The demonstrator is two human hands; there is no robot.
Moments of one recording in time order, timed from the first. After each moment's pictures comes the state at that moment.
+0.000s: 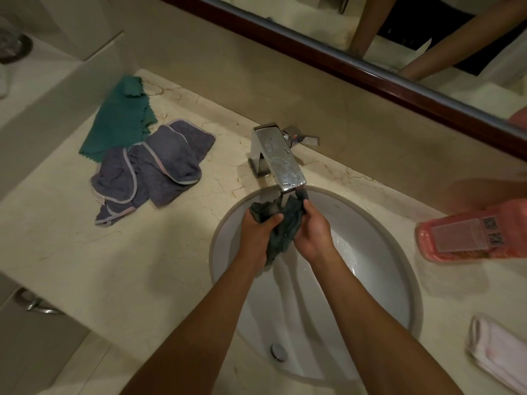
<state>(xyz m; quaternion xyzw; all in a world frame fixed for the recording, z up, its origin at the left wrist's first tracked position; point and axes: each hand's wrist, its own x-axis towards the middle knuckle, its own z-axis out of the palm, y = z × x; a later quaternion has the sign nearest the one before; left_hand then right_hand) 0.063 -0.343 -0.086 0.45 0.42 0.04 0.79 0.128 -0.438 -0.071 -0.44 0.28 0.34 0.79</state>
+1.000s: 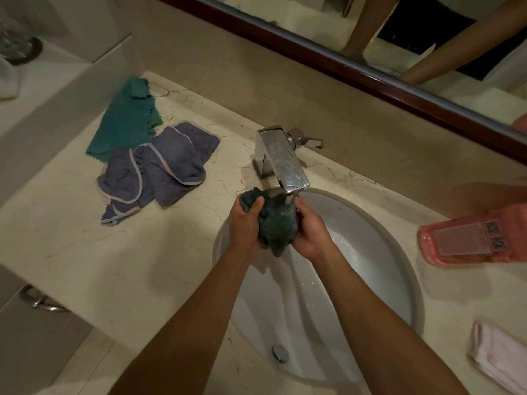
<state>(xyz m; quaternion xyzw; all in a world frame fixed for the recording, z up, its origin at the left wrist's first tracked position) 0.067 -0.317 -0.071 0.43 0.42 0.11 0.79 0.129 -0.428 -0.061 -0.47 0.20 0.41 0.76</state>
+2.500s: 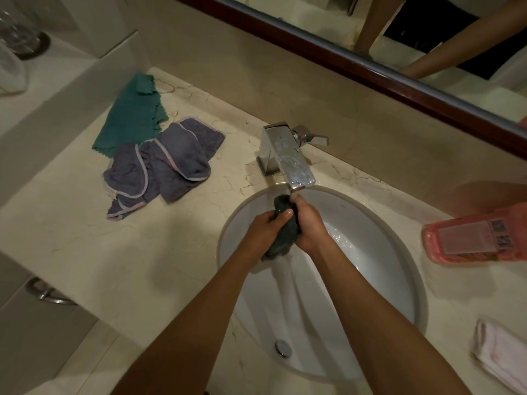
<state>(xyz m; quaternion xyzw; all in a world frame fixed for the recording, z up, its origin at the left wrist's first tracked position) 0.057 -0.331 -0.075 0.69 0.34 -0.12 0.63 0.130 -0.413 -0.062 -0.62 0.20 0.39 0.65</state>
